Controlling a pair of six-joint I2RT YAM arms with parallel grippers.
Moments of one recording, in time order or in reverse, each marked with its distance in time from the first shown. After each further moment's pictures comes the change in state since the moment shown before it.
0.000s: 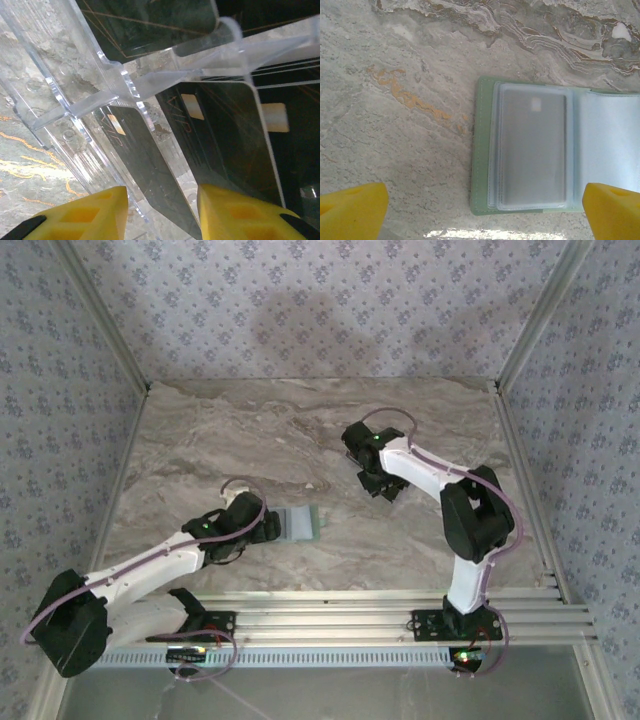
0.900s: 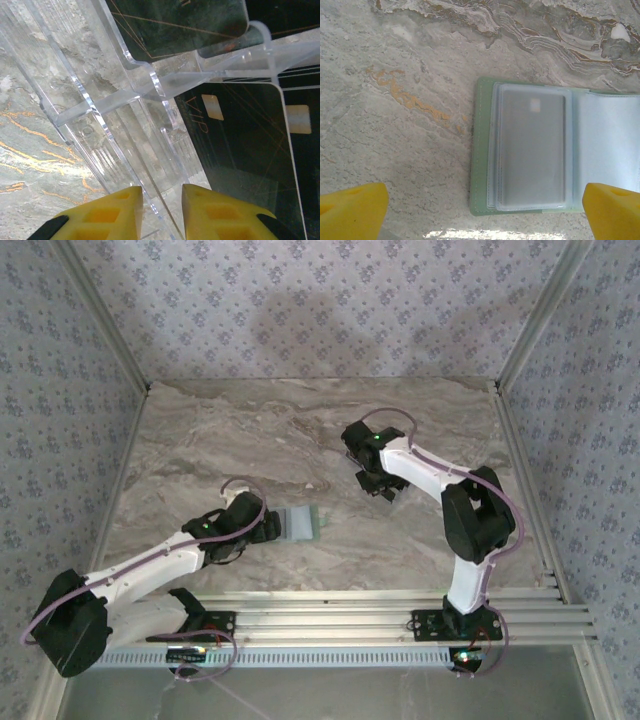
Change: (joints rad) left arm 0.000 0.002 0.000 0.002 0.000 0.000; right arm 0.002 -0.012 0.002 0.003 -0.045 -0.008
